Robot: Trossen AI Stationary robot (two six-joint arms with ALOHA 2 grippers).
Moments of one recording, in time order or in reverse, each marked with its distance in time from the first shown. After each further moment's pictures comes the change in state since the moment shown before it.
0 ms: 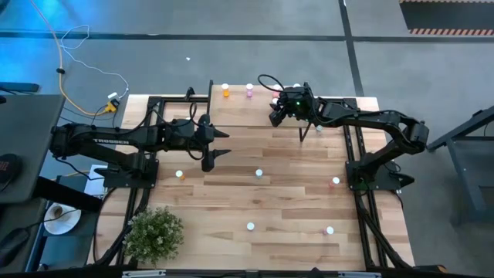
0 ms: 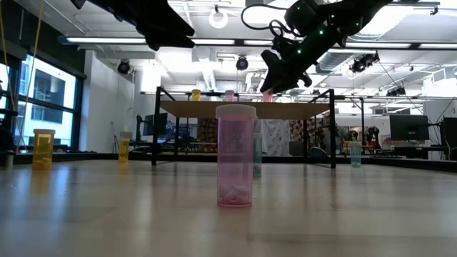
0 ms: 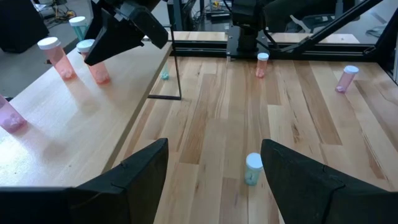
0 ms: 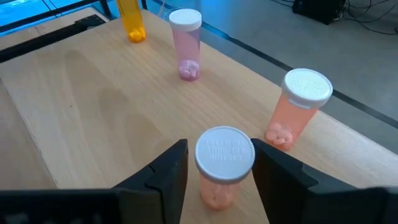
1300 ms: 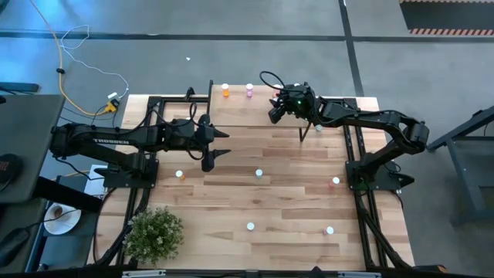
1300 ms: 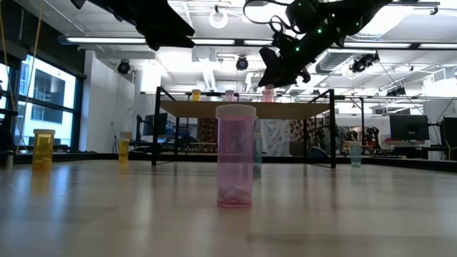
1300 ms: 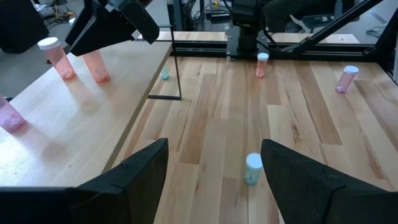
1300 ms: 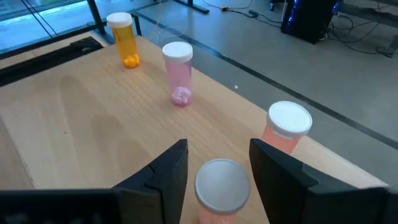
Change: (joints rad) left arm 0.000 0.000 0.000 0.000 0.000 0.000; right arm 0.000 -0.002 0.000 0.072 0.045 -0.026
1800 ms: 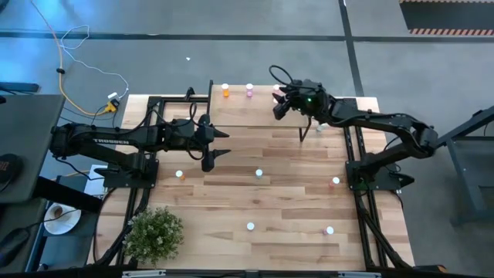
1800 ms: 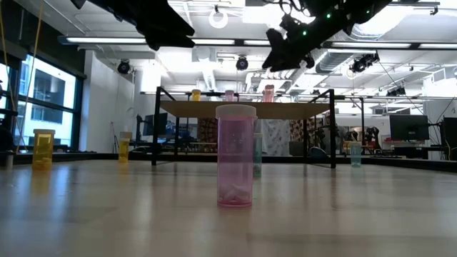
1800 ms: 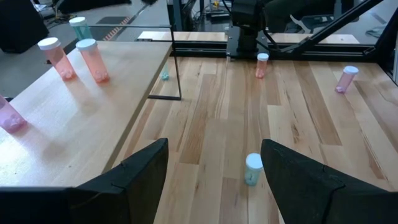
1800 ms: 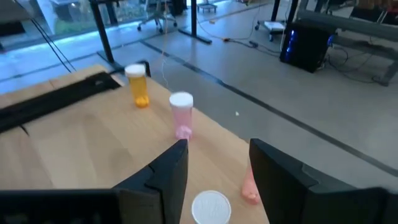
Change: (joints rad) left arm 0.000 0.000 0.001 0.000 0.001 0.000; right arm 0.007 -0.108 0.000 0.016 0.001 -0.045
